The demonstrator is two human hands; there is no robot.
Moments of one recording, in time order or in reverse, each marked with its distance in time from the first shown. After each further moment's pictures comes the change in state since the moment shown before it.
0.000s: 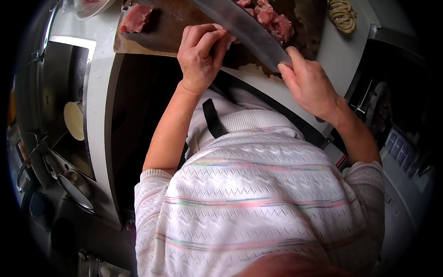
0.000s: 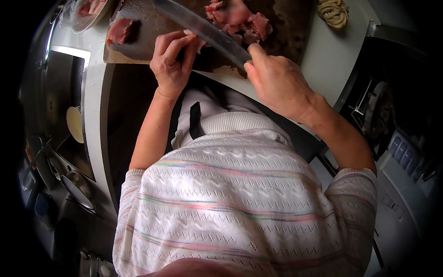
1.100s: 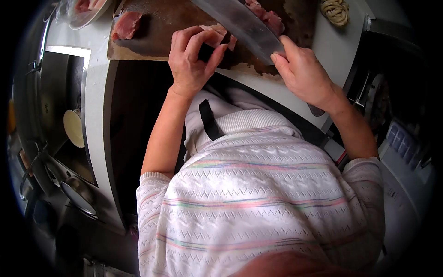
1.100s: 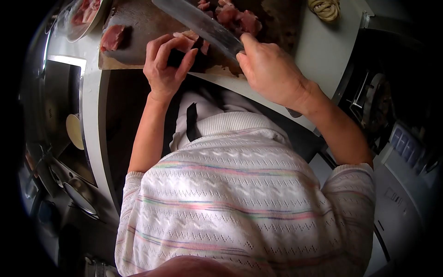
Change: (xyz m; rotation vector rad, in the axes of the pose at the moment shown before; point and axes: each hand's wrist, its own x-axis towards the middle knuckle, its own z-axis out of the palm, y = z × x) left_hand -0.001 0.005 -0.009 0.024 -0.095 -0.009; right_hand 0.008 0.009 -0.001 0.073 0.025 0.038
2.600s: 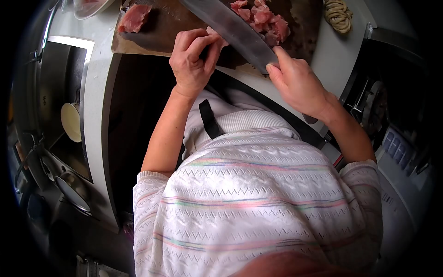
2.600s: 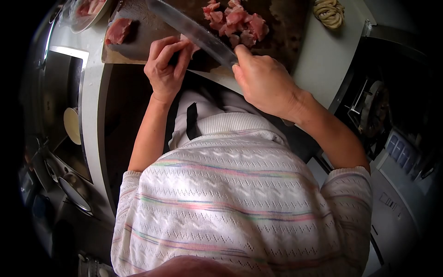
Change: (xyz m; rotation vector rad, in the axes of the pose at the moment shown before) left_hand -0.009 -0.003 -0.003 -0.055 0.040 -0.096; right_hand -0.005 -0.017 0.008 0.020 -0.082 -0.014
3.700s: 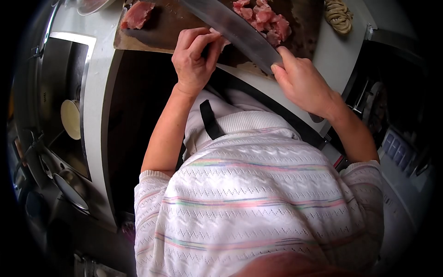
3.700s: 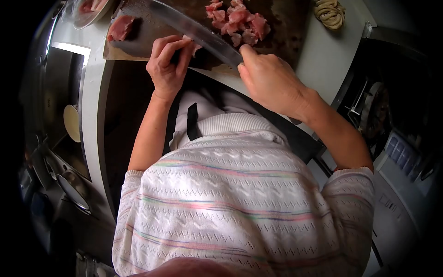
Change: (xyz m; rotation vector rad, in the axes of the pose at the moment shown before) left_hand -0.002 -0.002 0.000 -0.015 0.016 0.021; right_hand -0.001 -0.003 -0.007 -0.034 -0.063 0.021
